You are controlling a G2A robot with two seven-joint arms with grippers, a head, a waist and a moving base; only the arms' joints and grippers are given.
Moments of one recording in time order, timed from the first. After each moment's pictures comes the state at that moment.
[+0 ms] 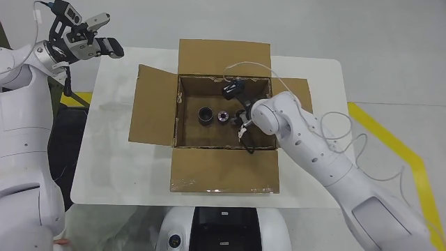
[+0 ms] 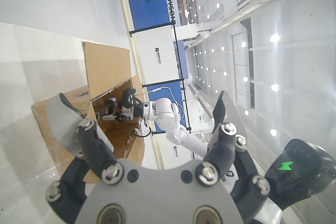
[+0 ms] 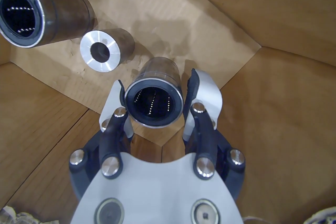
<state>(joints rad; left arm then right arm) 0.78 -0.93 -1.65 -1.11 -0.42 -0.05 -1.34 -0.74 -1.37 0.71 -1.36 -0.93 0.10 1.18</state>
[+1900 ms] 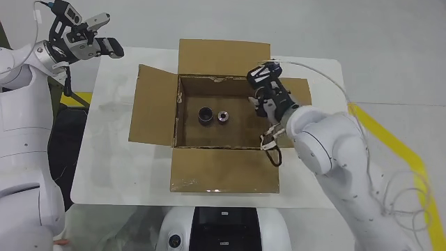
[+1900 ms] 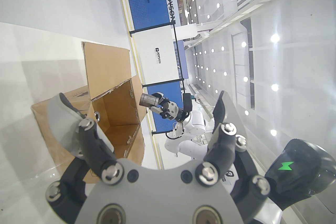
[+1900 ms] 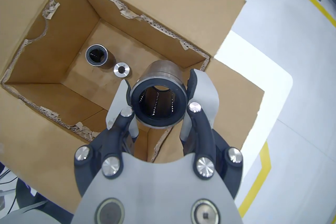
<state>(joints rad) 0.78 -0.93 -1.65 -1.11 -0.42 -0.05 -1.34 -1.07 -1.29 1.06 -2.12 -1.29 0.11 1.28</state>
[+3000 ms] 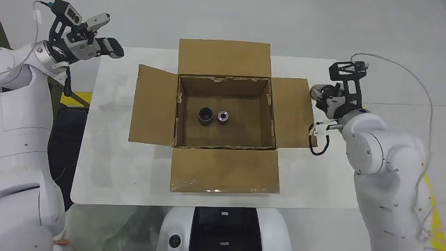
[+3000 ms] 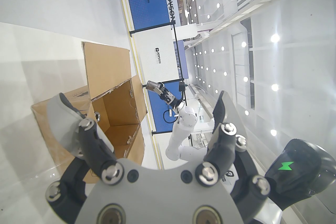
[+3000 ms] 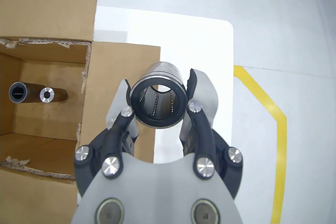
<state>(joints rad) 0.78 -0.93 -1.65 -1.11 -0.42 -0.05 -1.34 -1.33 -1.26 1.47 -2.14 -1.28 0.17 1.12</state>
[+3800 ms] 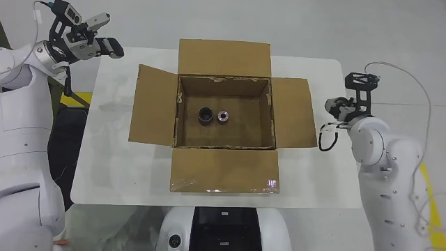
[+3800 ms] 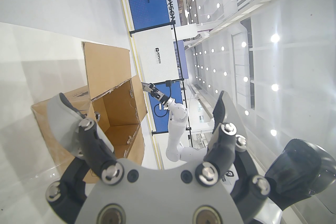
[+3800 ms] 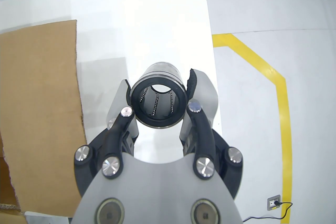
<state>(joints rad) 0.78 -0.93 -1.65 -1.11 -0.42 -0.05 -1.34 -1.35 -1.26 1.55 -1.95 -1.27 0.23 1.07</state>
